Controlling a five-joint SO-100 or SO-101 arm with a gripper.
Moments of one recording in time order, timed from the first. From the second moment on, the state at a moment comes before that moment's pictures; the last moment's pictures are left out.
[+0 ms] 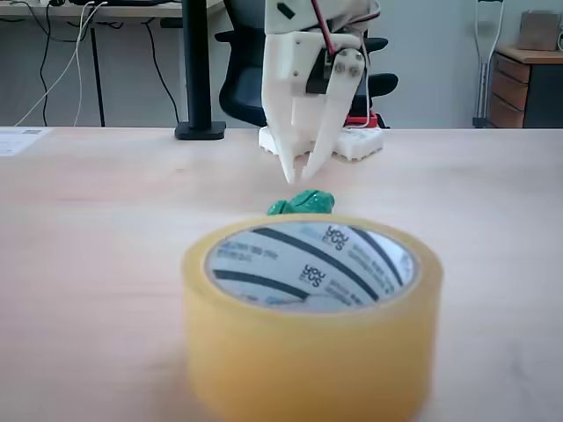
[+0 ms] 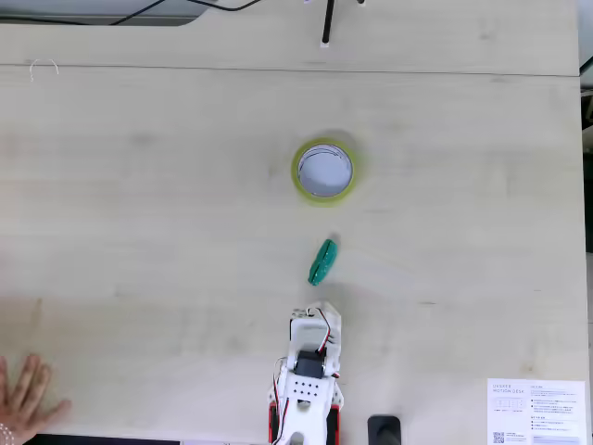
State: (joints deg) arm 6.1 192.9 178.7 78.4 -99.2
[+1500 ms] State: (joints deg) arm 6.1 192.9 174.4 76.0 -99.7
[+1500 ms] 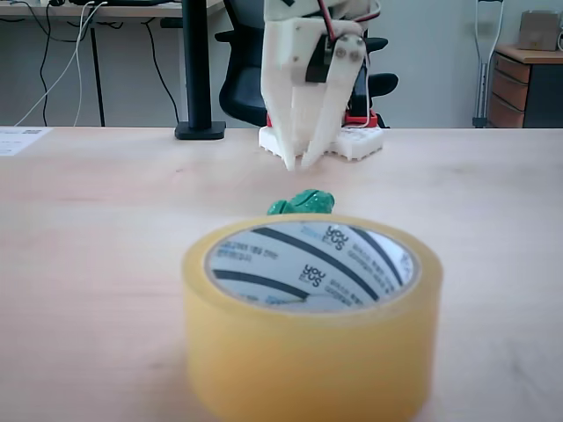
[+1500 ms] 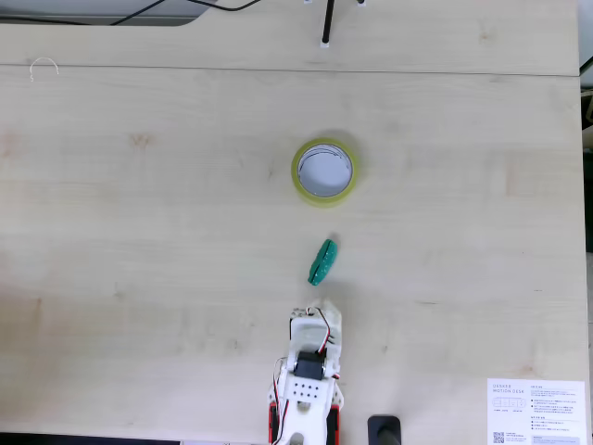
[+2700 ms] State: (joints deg) arm 2.0 144.8 143.3 58.6 -97.0
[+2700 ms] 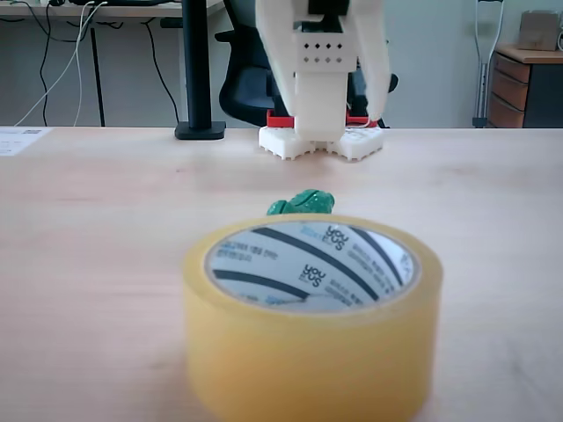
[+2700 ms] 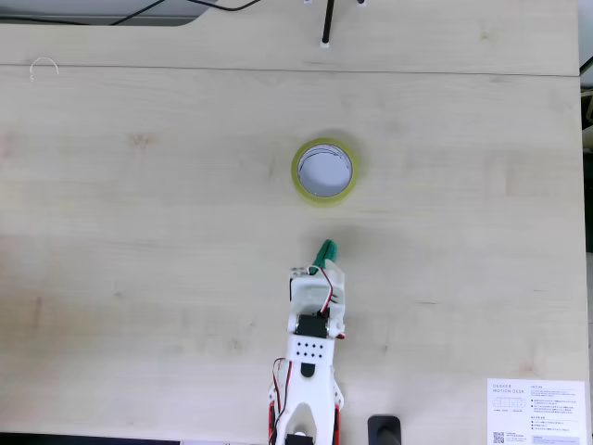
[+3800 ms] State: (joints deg) arm 2.1 117.7 148.8 39.2 -95.0
